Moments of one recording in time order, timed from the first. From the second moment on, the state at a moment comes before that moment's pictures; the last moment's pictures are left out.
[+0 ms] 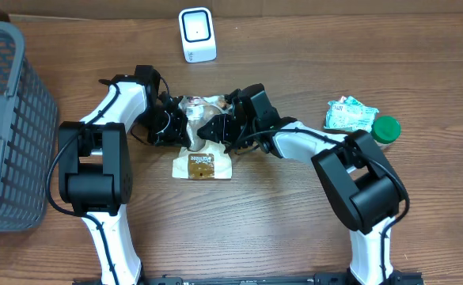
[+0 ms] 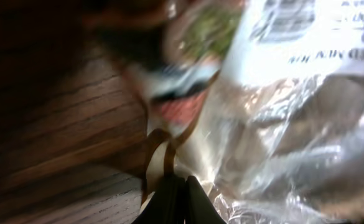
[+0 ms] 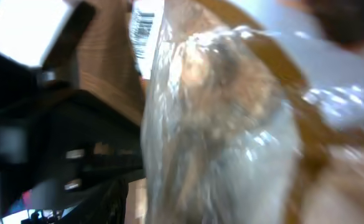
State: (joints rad) left arm -0.07 2.17 1.50 -1.01 0.49 0.03; right arm 0.54 2.12 1.20 0.10 -0.65 0.80
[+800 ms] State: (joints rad) left arm -0.06 2.18 1.51 -1.07 0.49 0.03; right arm 0.46 2.15 1.20 0.05 -0.78 0.73
